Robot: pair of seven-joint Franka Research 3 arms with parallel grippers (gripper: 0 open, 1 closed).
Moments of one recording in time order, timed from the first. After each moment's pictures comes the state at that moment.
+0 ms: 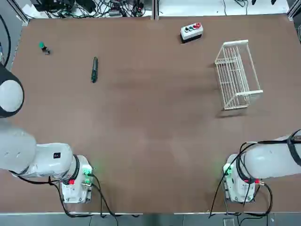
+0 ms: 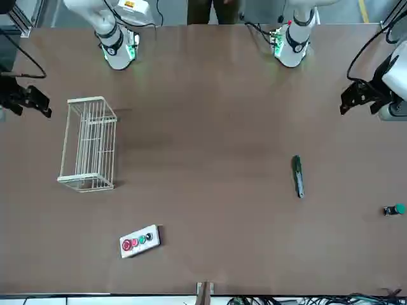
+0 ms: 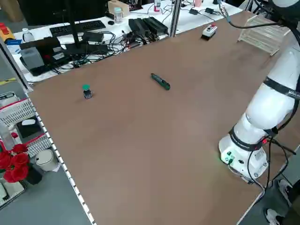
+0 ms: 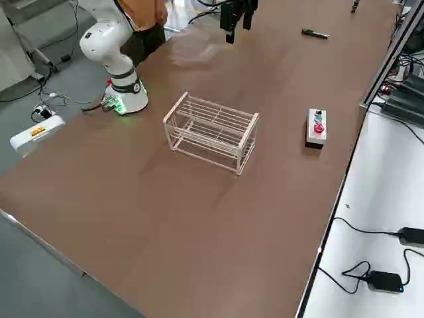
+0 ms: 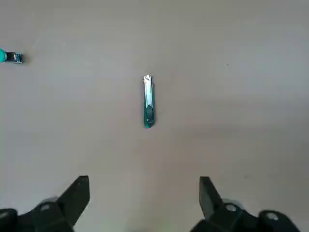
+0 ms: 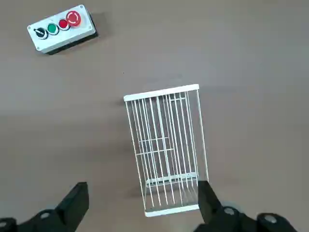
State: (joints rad) left arm 0.07 0.06 -0.20 -1.42 0.00 1.47 -0.12; right arm 0.16 0.00 -0.15 -1.53 -0.03 1.52 0.08
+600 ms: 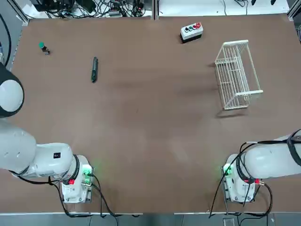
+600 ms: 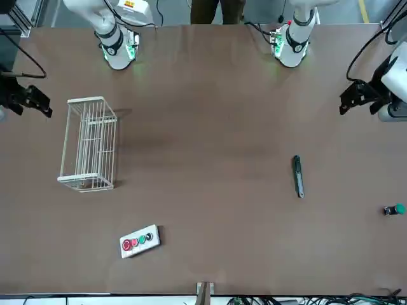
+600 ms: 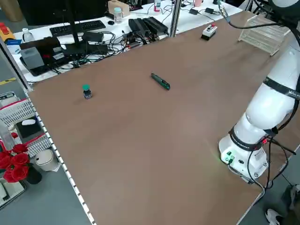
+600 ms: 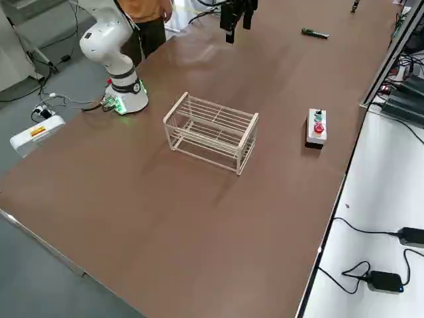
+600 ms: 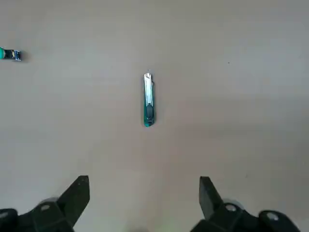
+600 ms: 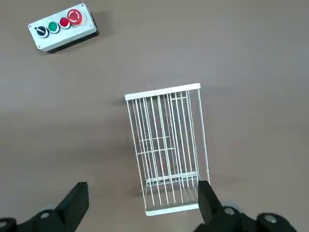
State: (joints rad) left arm 0.07 0.07 -0.20 -1.43 0.00 1.47 -0.13; right arm 0.16 0.00 -0.15 -1.53 -0.03 1.52 0.08
